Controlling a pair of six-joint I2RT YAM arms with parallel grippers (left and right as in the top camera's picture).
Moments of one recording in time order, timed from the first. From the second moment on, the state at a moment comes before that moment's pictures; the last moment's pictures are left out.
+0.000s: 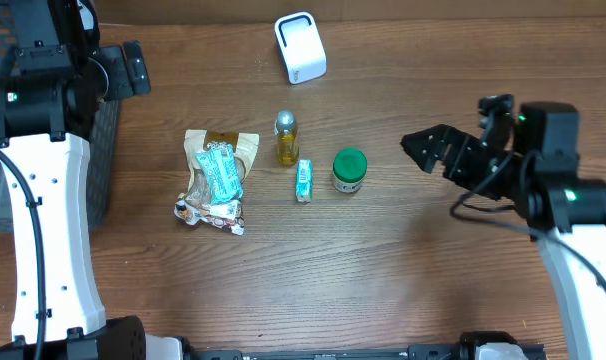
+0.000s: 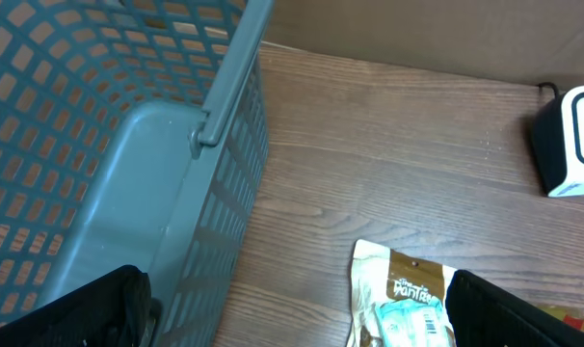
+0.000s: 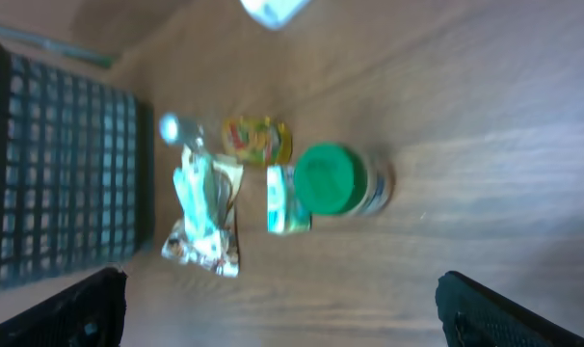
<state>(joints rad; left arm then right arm) 0.11 1.61 1.88 -1.07 -0.16 -0.07 0.01 1.22 1.16 -0.85 -0.57 0.44</state>
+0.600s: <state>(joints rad) 0.11 1.61 1.88 -1.07 -0.16 -0.07 0.45 1.36 1.16 -0.84 -0.05 0.78</state>
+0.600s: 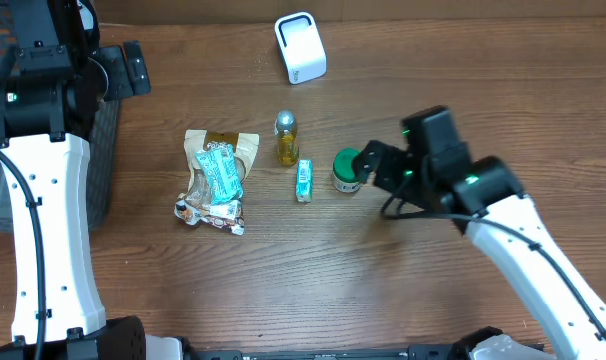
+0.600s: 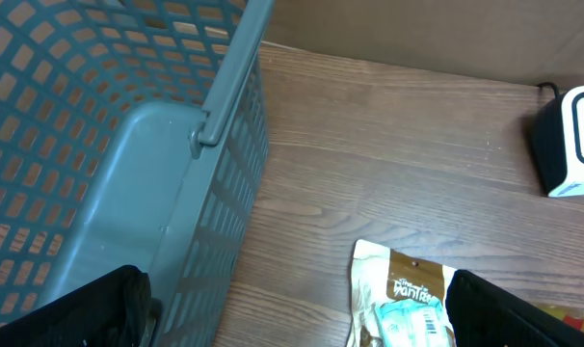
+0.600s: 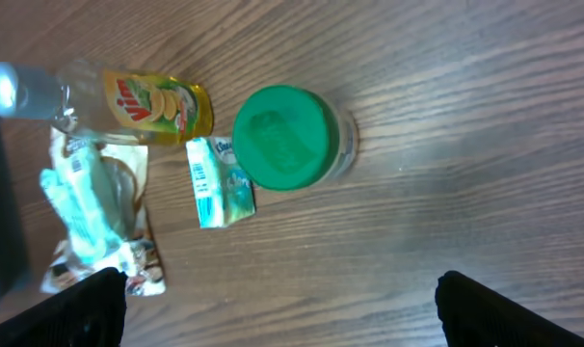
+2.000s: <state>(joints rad) 0.11 1.61 1.88 -1.07 -0.16 -0.07 0.45 1.81 1.58 -1.13 -0.04 0.86</state>
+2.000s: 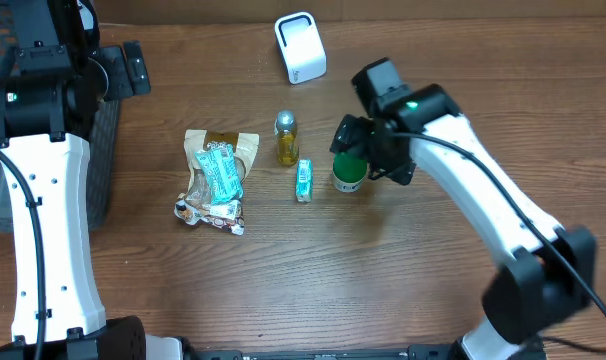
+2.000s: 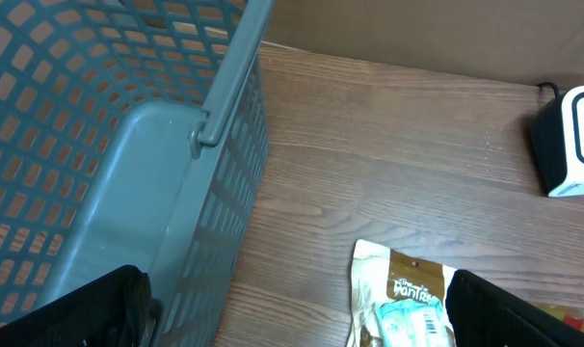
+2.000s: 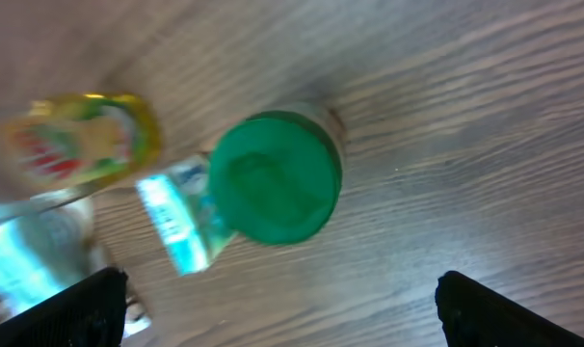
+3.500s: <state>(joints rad) 0.11 1.61 1.88 -1.07 -0.16 -0.07 0.51 2.00 1.58 -1.04 0.04 0.91</state>
